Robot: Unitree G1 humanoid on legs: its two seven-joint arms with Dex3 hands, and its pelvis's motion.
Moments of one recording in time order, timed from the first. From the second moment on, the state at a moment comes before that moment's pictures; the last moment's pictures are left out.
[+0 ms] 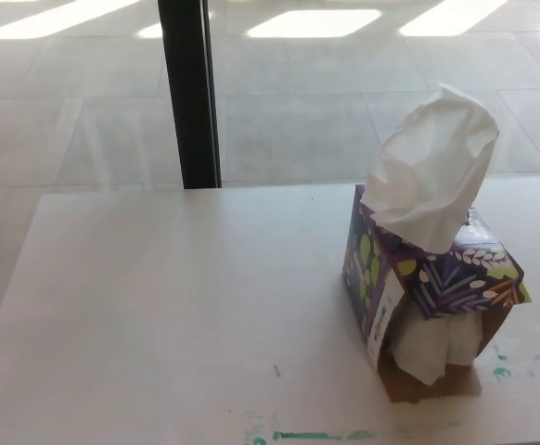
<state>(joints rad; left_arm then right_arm) 0.02 0.64 0.27 1.17 -0.04 -0.08 -0.25 0.55 -0.52 -0.46 0.44 0.02 -0.09 0.10</state>
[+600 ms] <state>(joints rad) 0.03 0.64 0.28 1.19 -0.06 -0.08 -0.27 0.17 -0.68 -0.51 -0.07 0.01 0.01 0.08</state>
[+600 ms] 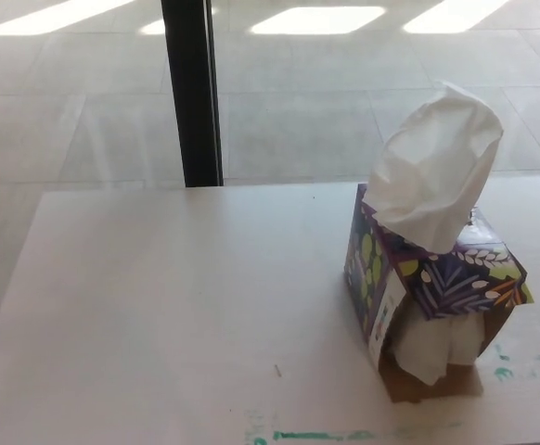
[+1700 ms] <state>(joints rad) 0.02 0.64 0.28 1.19 -0.06 -0.08 -0.28 -0.54 -0.96 0.23 -0.01 -0.43 -0.05 0.20</state>
